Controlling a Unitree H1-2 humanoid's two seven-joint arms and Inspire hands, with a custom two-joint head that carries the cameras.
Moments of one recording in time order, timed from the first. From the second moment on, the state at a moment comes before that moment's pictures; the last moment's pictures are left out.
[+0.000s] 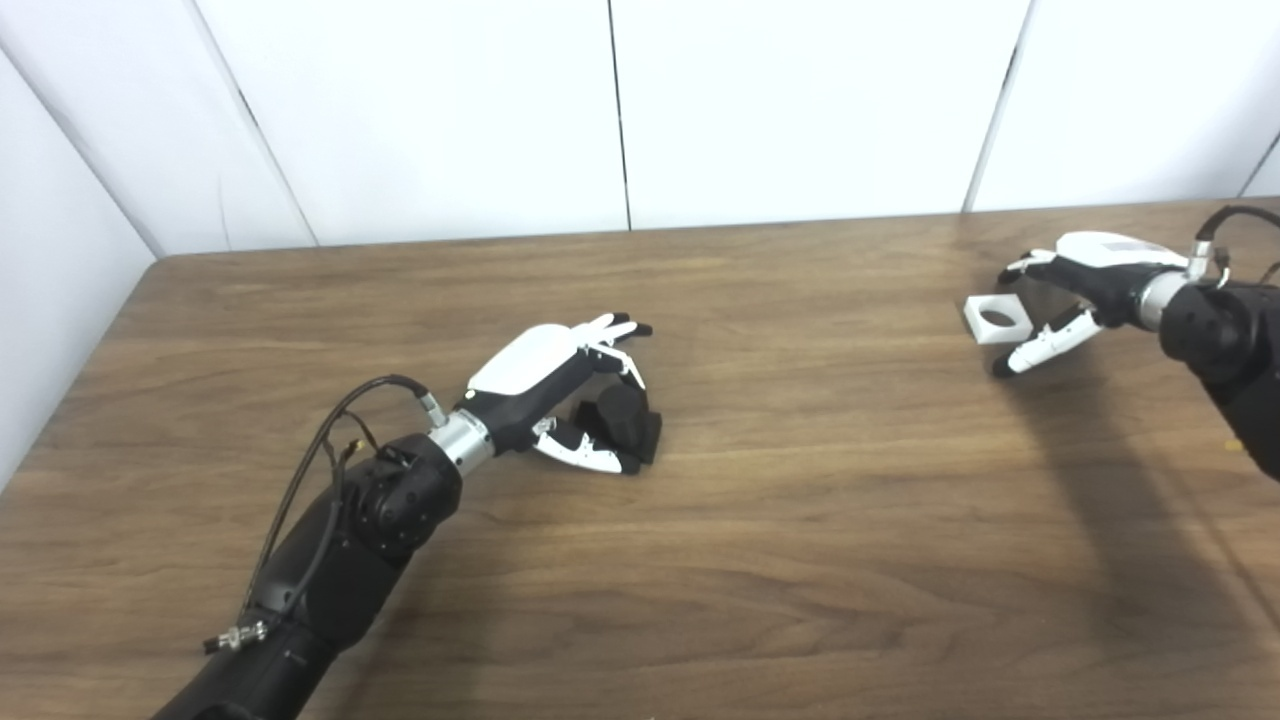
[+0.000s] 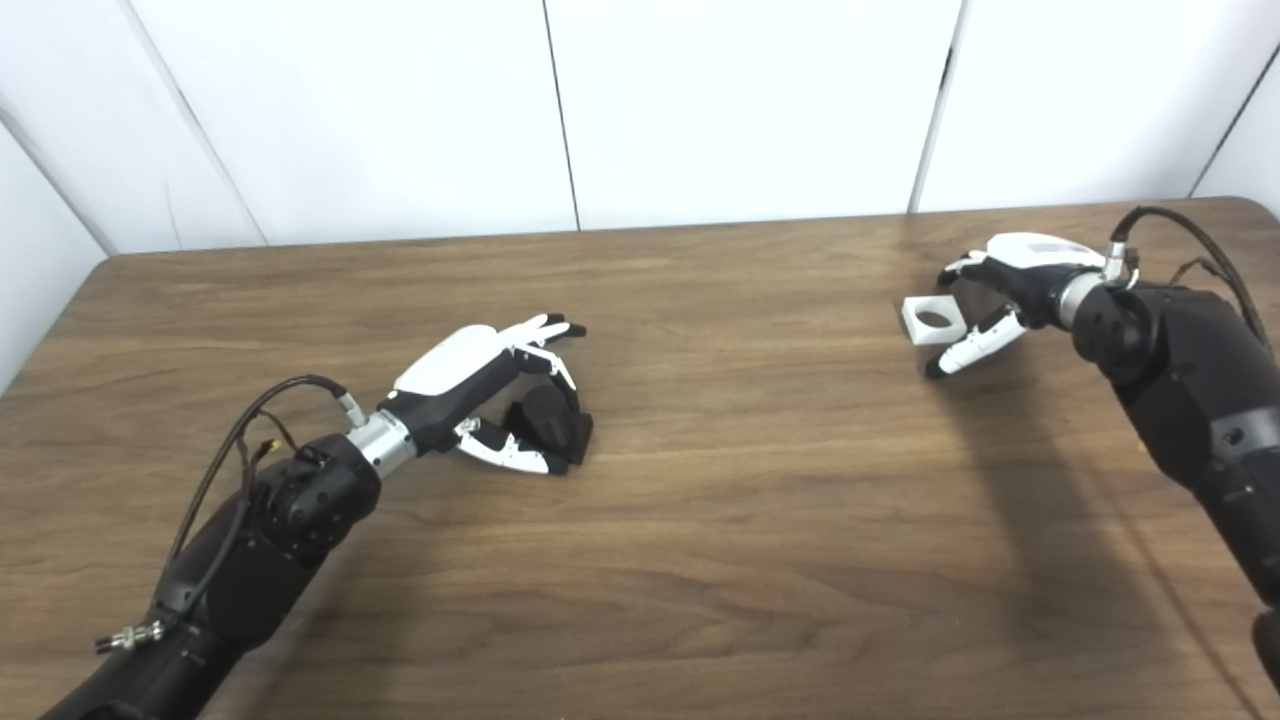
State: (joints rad) left arm -0.44 0.39 -0.38 0.32 0.52 -0.30 -0.18; right arm -0.74 -0.66 0.39 0.55 -0.74 0.07 0.46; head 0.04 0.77
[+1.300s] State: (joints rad) left arm -0.43 0.40 -0.38 0.30 0.52 -0.29 -0.17; right arm -0.79 -0.65 0.42 0.60 -0.75 0.03 0.39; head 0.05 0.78
